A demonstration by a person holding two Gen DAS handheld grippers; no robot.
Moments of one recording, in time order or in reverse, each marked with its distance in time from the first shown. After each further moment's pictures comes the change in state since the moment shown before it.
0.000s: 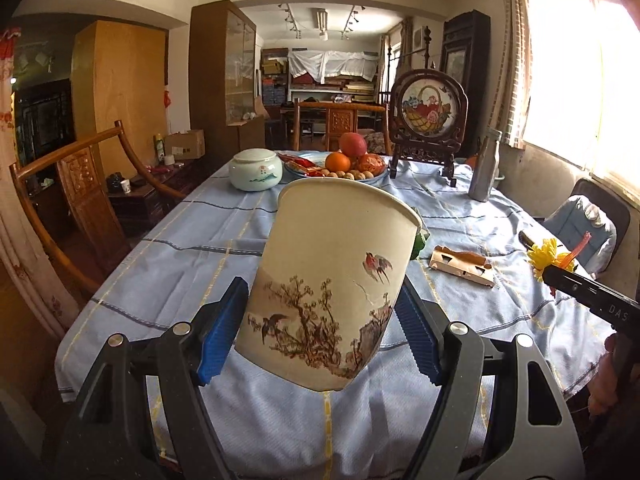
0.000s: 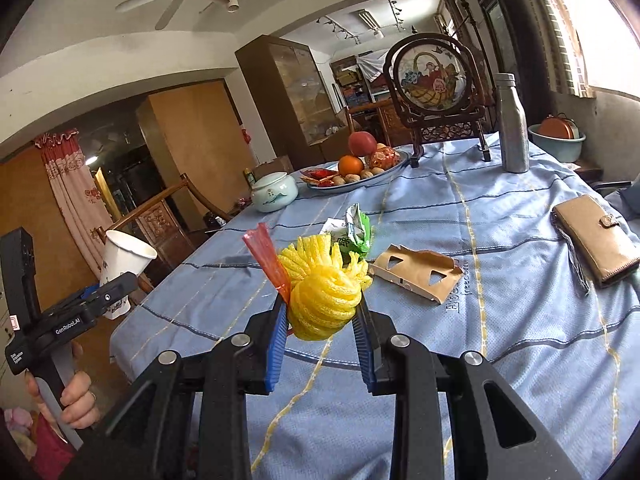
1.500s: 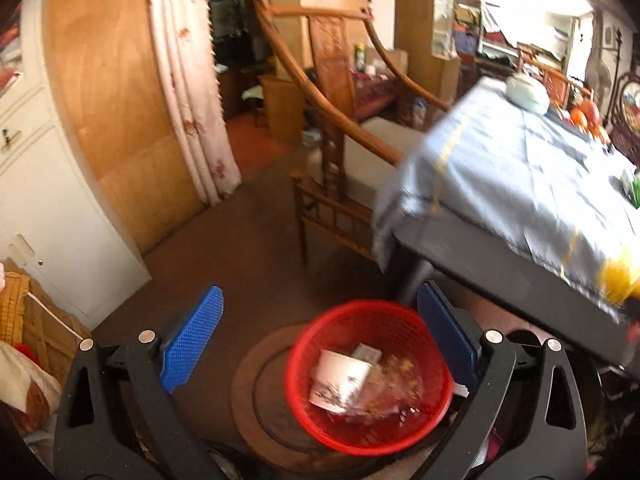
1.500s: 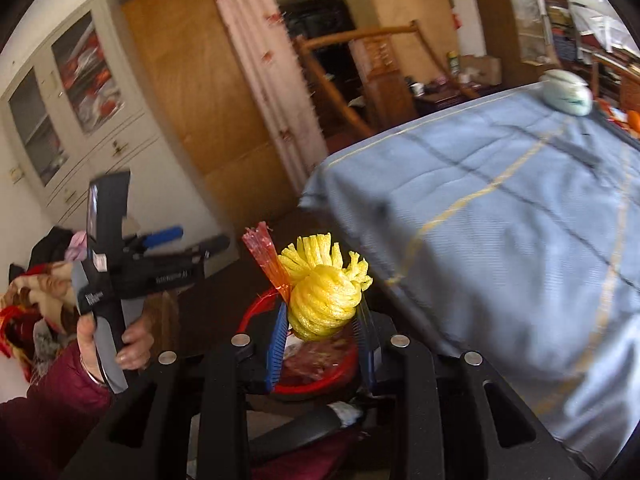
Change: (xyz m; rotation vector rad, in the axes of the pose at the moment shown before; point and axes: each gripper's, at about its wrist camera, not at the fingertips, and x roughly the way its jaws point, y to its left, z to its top) left arm -0.122 0.266 -0.180 -0.339 0.249 0.592; right arm 0.102 0.346 -0.151 -0.453 0.527 0.551
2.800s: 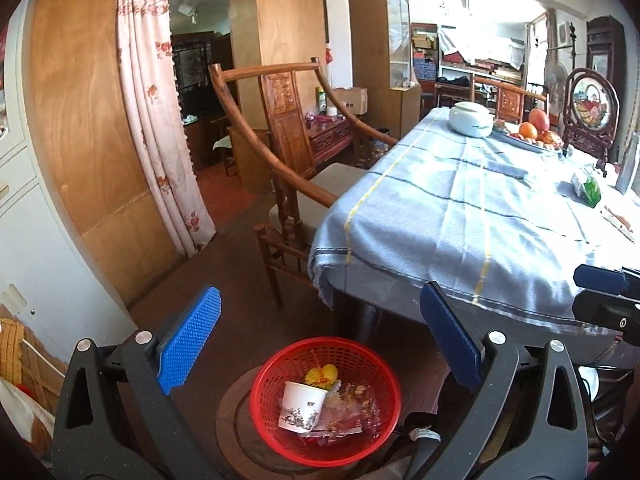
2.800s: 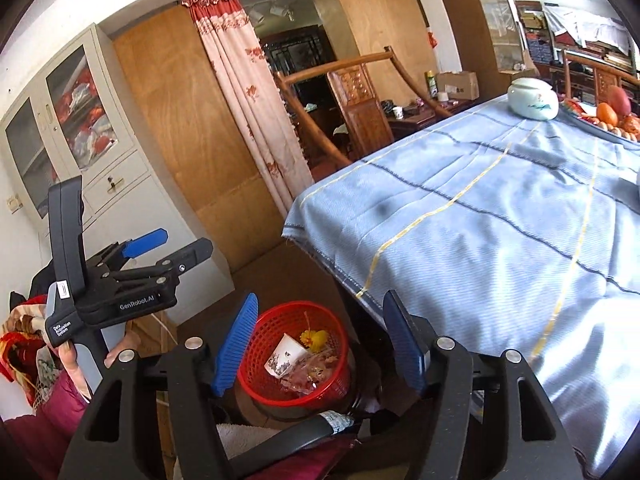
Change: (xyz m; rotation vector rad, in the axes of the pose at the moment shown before) left arm -0.056 -0.065 0.011 0.107 -0.155 -0.094; right arm -0.059 -0.040 -0.011 0.097 -0.175 -0.067
